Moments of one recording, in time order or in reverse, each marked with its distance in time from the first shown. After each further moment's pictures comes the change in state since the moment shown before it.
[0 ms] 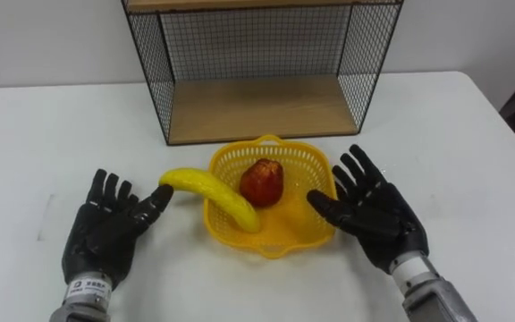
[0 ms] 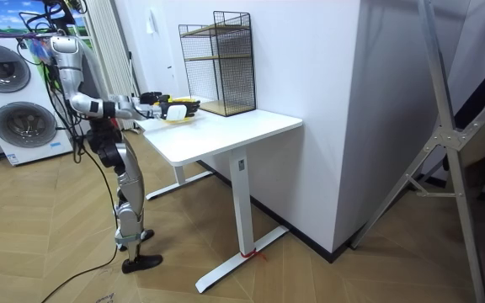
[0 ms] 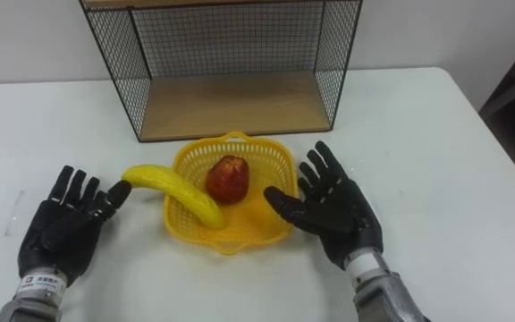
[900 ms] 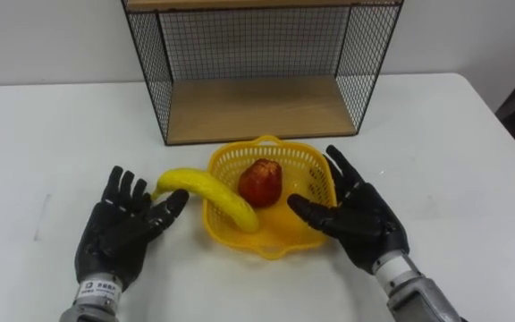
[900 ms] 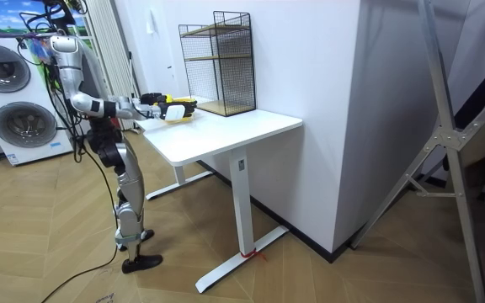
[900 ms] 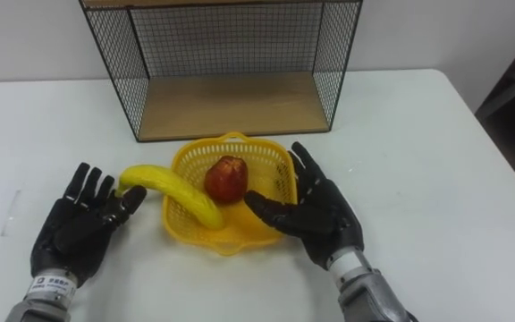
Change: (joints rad) left arm 0.001 0.013 -0.055 0.021 0.022 -0.034 -0.038; right arm -0.006 0.002 0.063 0.039 -0.011 -0.010 0.042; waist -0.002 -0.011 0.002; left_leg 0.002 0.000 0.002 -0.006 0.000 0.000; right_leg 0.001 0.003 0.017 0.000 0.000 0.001
